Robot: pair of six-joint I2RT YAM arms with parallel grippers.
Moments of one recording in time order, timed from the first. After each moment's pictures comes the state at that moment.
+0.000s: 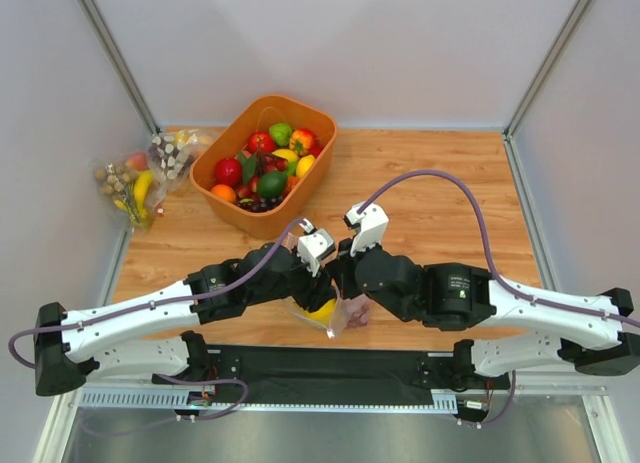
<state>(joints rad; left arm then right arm) -1.17 1.00 0.85 -0.31 -0.05 -0.25 1.41 1.13 1.28 -0.69 0.63 0.66</state>
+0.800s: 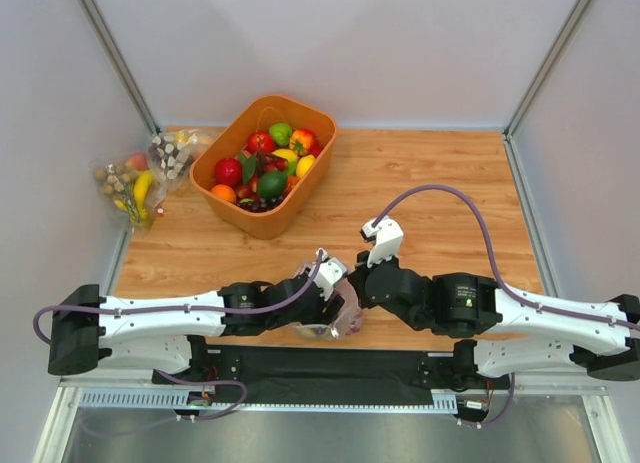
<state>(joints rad) -1.30 1.14 0.70 -0.23 -0.28 -0.35 1.41 1.03 1.11 -0.75 0.65 0.73</state>
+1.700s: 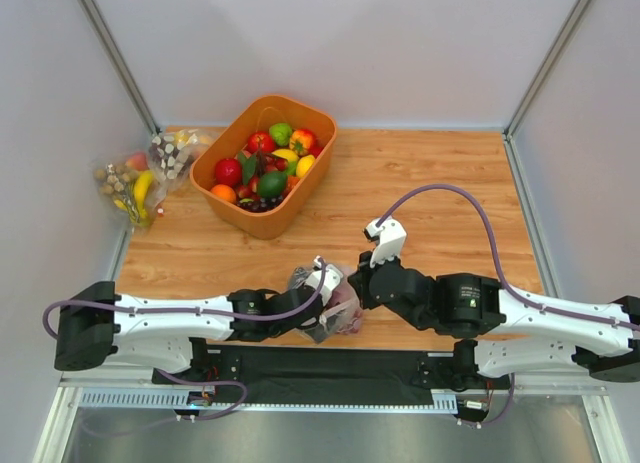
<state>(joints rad) -1.33 1.21 0.65 -0.24 -0.39 -0.39 1.41 1.00 1.09 -0.74 0.64 0.75</state>
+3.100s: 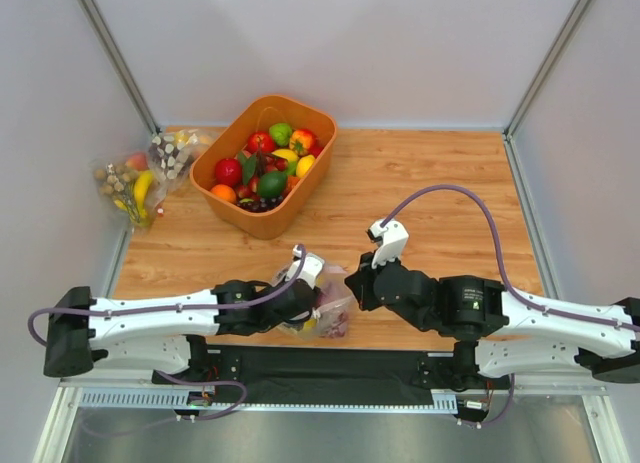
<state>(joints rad) -1.31 1.14 0.74 -0.57 -0.44 -0.61 1.41 0.98 1.06 -0.69 0.61 0.77</state>
